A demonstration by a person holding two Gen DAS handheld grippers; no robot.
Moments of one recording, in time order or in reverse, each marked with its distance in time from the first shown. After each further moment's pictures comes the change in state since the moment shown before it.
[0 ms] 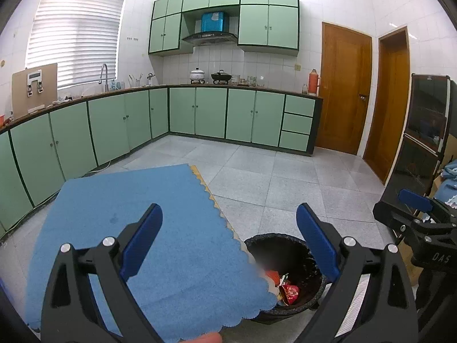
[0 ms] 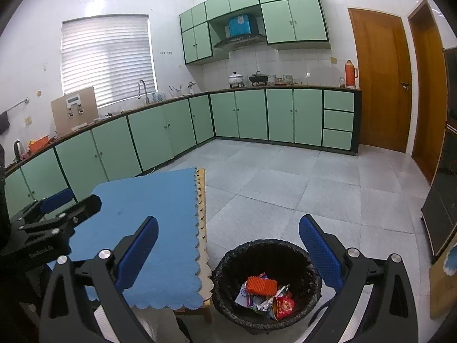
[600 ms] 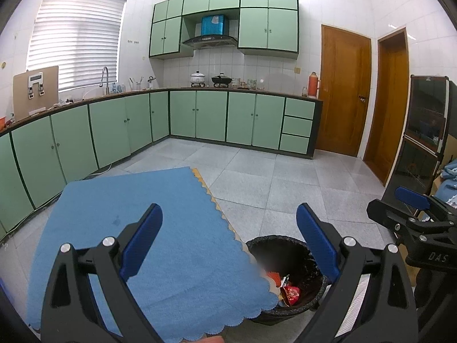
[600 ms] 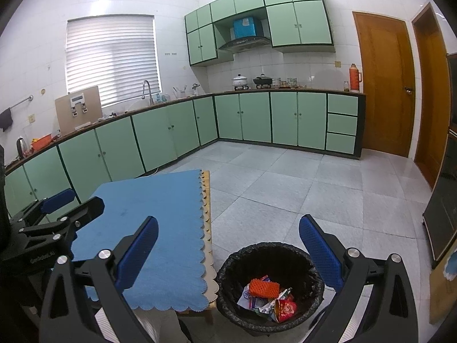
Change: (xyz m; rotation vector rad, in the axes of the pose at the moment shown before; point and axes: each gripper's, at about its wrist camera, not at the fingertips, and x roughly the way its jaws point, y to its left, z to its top) left arm -0.007 0.006 -0.002 0.003 -0.014 -0.001; right arm 0.001 0.009 0.002 -0.011 -0.004 0.012
